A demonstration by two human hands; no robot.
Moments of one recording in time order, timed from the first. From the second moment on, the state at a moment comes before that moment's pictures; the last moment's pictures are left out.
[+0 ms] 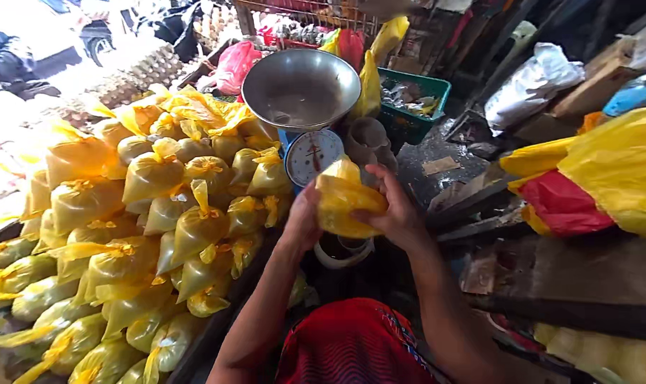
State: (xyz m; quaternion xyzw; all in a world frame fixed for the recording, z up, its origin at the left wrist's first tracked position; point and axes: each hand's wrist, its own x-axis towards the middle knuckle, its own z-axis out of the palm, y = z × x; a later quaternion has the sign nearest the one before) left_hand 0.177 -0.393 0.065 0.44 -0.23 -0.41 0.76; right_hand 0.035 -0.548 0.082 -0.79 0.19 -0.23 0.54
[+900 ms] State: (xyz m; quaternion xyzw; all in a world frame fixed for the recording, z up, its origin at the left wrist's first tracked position) left_hand 0.110 -0.409 -0.055 0.70 -0.12 -0.30 0.64; right_hand 0.036 -0.550 -0.026 -0.83 0.29 -0.20 0.44
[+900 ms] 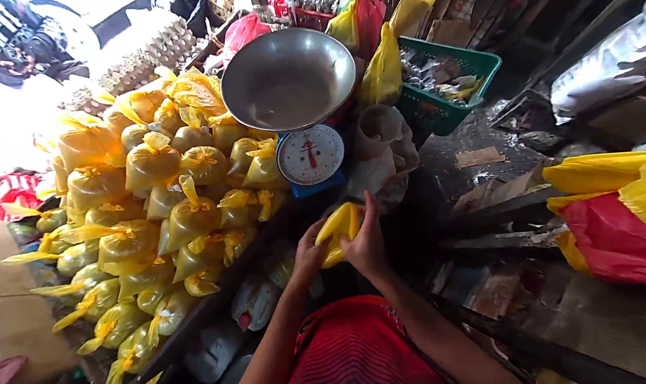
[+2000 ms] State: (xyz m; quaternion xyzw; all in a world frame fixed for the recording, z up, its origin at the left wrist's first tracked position) left_hand 0.046 -0.312 -0.066 0.80 0.22 0.03 0.55; right_hand -0.002 -0.672 -0.373 -0.77 0.42 0.02 0.48
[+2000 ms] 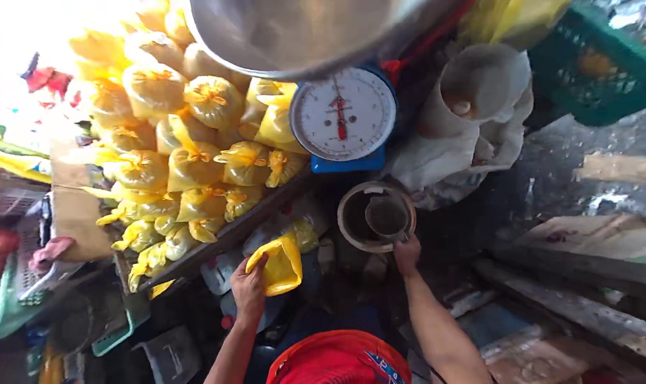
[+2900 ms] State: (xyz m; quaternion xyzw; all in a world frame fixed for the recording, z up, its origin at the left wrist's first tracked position) left_hand 0.215 -0.370 0.044 0.90 -0.13 -0.02 0.42; right_hand 0.028 -0.645 0.126 -0.79 0.14 -0.35 0.48
